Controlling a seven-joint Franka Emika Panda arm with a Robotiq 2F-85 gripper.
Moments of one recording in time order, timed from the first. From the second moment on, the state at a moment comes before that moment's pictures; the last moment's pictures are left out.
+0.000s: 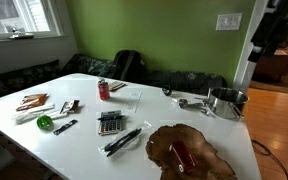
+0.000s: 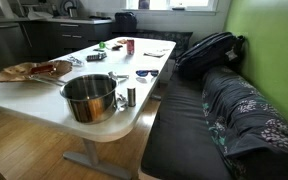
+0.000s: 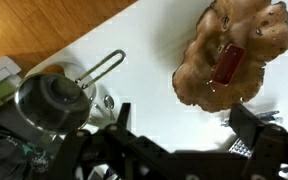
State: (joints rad) arm 0.11 -0.82 0.24 -2.75 0.17 2.08 0.33
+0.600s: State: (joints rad) arm 0.07 -0.49 0.29 -2.63 0.18 2.08 0.31
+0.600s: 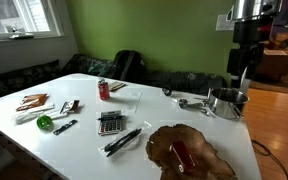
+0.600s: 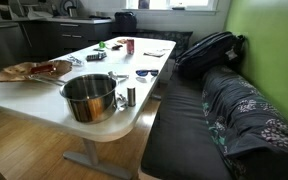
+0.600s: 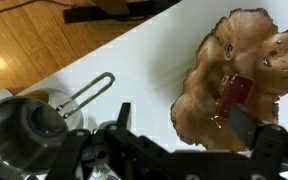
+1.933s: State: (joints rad) arm 0.14 0.18 0.33 -2.33 0.01 2.16 0.88
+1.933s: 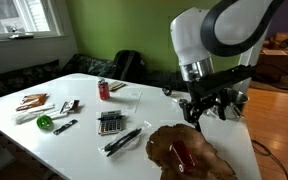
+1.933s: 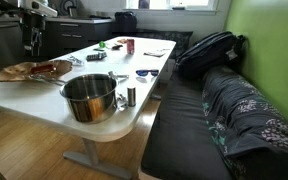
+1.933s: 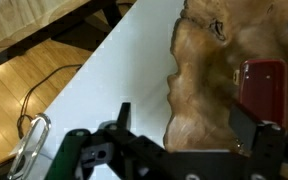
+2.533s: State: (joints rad) arm 0.34 0.39 0.22 -2.24 -0.16 2.32 0.91
